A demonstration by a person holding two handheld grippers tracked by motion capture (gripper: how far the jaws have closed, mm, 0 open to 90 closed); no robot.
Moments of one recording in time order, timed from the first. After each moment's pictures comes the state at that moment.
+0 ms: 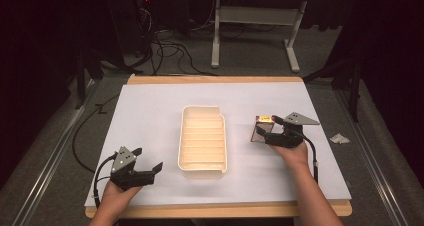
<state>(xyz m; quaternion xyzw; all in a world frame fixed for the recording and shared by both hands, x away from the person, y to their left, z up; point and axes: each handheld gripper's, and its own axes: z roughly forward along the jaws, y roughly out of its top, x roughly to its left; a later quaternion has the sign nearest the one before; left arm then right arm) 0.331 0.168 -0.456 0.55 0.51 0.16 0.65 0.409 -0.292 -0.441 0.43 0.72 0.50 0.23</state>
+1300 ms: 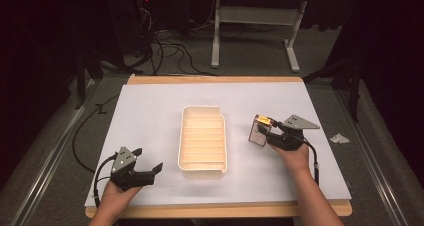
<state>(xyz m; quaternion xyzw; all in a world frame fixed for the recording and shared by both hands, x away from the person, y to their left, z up) 0.330 0.168 -0.457 0.55 0.50 0.16 0.65 0.397 -0.288 -0.438 0.39 0.73 0.50 0.25</state>
